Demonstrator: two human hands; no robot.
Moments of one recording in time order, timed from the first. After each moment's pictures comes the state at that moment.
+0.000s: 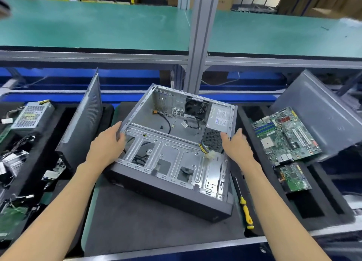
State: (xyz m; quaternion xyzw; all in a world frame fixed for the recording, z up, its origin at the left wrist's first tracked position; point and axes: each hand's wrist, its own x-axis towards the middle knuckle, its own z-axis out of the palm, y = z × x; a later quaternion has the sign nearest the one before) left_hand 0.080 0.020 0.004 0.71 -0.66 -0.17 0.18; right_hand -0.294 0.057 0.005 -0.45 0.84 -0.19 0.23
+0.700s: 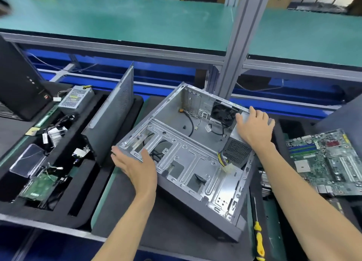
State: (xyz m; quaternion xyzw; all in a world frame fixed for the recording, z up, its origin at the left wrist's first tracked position) left_hand -0.027 0.102 -0.004 0.75 -0.23 -0.25 0.56; right_hand -0.306 -0.058 -0.004 -0.61 0.78 -0.13 0.06
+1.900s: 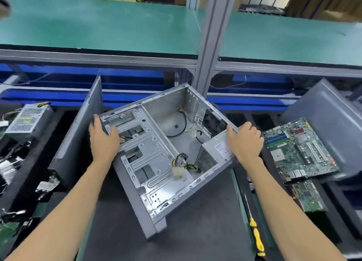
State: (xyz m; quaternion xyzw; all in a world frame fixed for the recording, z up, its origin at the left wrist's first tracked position) left_hand 0.080 -0.041 -0.017 0.75 -0.45 -0.24 0.41; right_hand -0.297 -0.017 -0.011 -0.48 0.85 -0.19 -0.05
